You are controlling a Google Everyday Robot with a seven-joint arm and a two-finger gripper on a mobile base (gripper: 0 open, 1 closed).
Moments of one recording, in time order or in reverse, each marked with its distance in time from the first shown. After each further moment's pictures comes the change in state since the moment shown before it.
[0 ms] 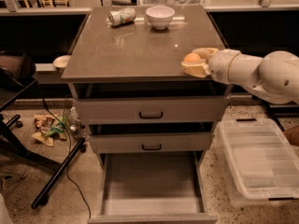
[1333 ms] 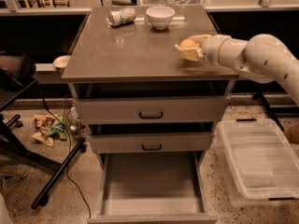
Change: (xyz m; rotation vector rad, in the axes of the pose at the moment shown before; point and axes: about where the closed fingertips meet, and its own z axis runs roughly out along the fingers) arm -0.008 -0.051 0.058 0.032 -0.004 0.060
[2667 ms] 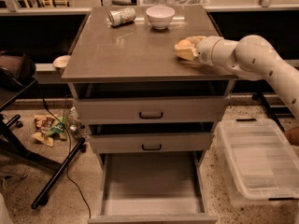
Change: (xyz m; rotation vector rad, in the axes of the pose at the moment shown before) arm 0.019 -0.015 0.034 -0.006 0.009 0.056
